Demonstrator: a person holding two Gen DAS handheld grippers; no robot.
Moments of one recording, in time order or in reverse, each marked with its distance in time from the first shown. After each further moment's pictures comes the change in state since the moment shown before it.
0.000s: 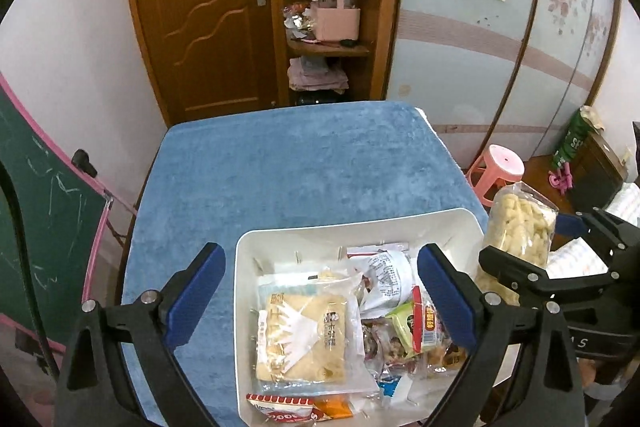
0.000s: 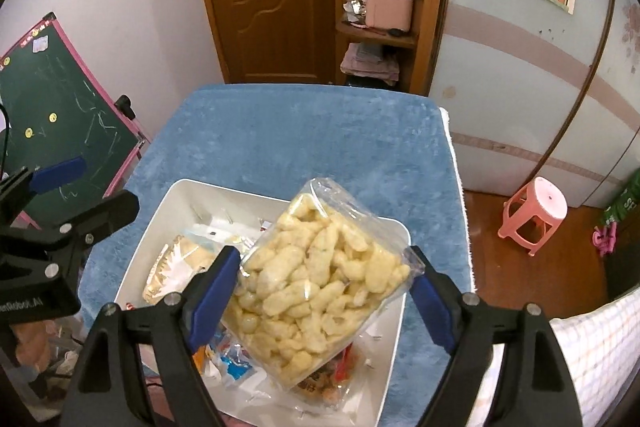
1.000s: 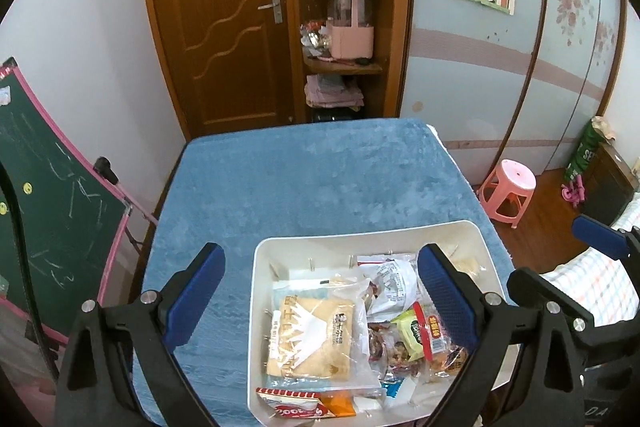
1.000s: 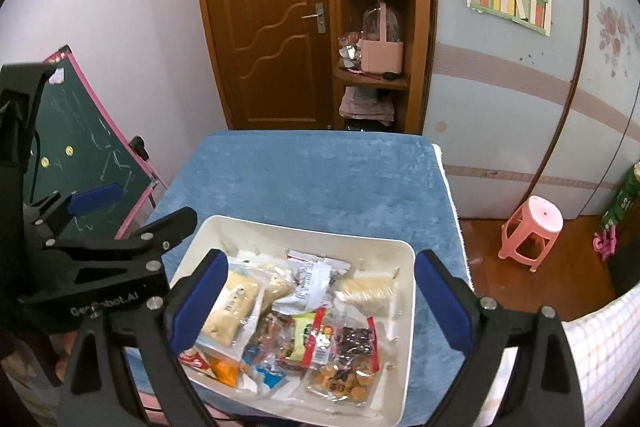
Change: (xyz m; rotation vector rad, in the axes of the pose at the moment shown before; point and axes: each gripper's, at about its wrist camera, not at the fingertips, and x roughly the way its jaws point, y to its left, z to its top) left arm -0.028 -0.003 -0.005 -0.003 -0.073 0.062; right arm -0.066 0.025 -0.015 0.050 -0.173 -0.001
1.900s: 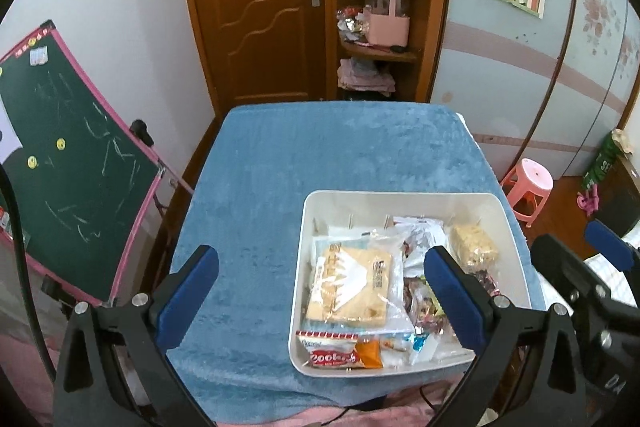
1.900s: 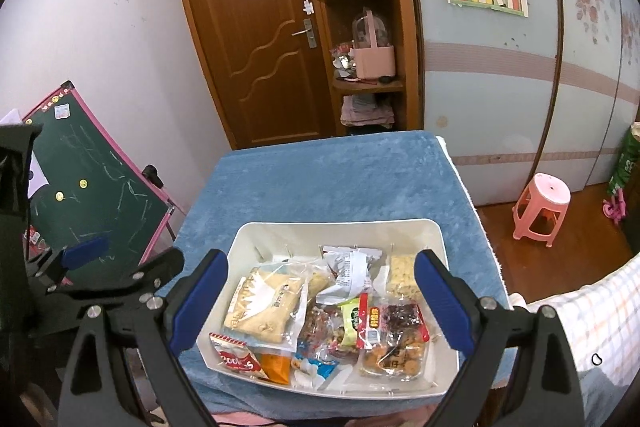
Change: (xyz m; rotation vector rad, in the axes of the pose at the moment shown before) left arm -0.038 0.044 -0.038 -0.092 0.070 0.075; right arm -0.025 0.028 -0.026 0.118 -0.054 0.017
